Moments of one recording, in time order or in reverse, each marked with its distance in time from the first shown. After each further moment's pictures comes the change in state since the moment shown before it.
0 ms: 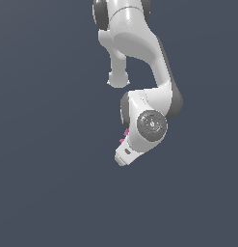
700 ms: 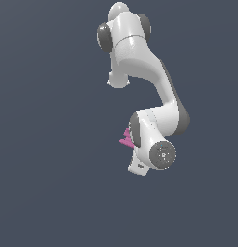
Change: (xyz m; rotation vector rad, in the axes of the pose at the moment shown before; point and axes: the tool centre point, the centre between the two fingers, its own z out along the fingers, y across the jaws) arm 0.018 -0.020 0.047 0.157 -0.152 -0.389
